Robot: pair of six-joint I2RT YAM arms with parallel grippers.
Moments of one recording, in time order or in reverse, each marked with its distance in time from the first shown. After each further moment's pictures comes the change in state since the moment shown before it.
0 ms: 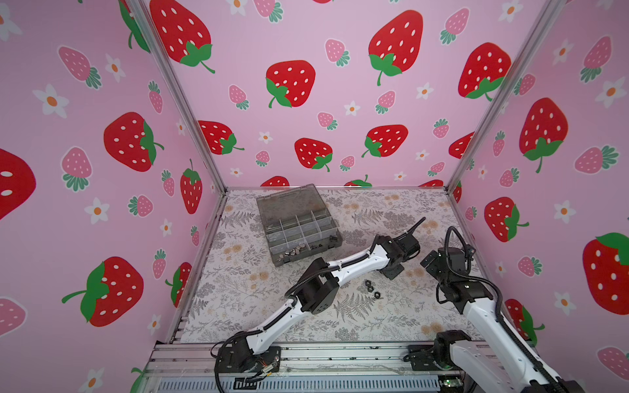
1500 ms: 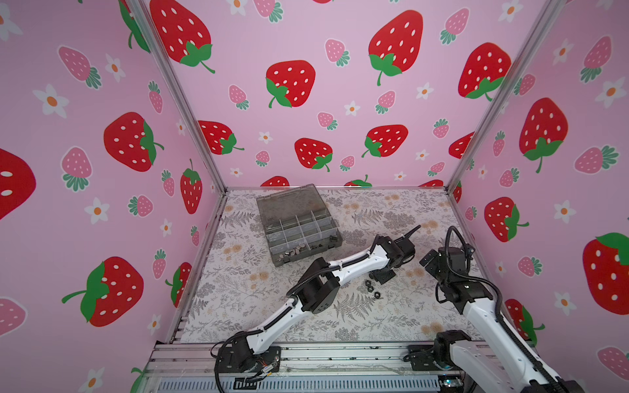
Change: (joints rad) left arm 0.005 0.015 -0.005 -0.187 0.002 0.076; right arm -0.001 0.000 -0.002 0.026 -0.024 0.000
